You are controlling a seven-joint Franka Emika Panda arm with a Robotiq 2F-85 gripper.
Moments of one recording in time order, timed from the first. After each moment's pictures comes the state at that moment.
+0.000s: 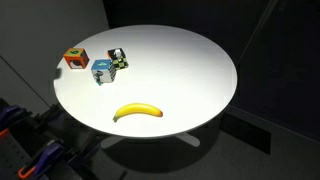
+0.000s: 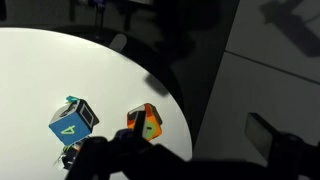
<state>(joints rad) 0.28 -0.74 0.19 -2.65 0.36 2.02 0.13</state>
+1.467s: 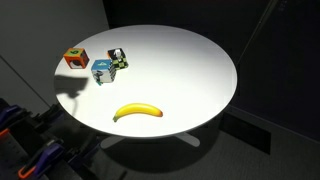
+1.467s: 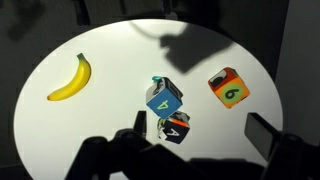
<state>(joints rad) 0.01 -0.78 0.16 -2.65 0.15 2.02 0.23</state>
